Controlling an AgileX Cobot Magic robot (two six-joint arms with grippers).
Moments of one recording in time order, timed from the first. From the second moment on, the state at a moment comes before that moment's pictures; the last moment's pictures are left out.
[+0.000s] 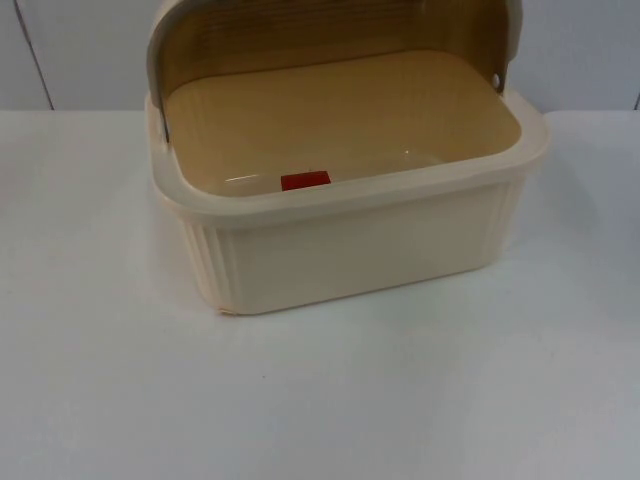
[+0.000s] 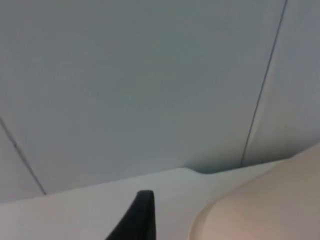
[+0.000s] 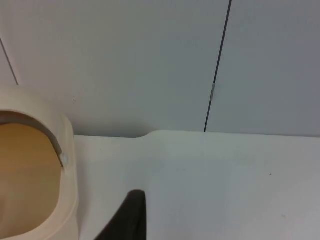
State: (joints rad) right arm 0.06 0.93 -1.06 -0.12 0.62 0.06; left arm -0.18 1.48 -1.43 -0.08 0.48 0.08
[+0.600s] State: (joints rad) right arm 0.06 0.93 -1.06 -0.12 0.60 0.06; left arm -0.31 1.78 -1.72 -0.08 0.49 0.35
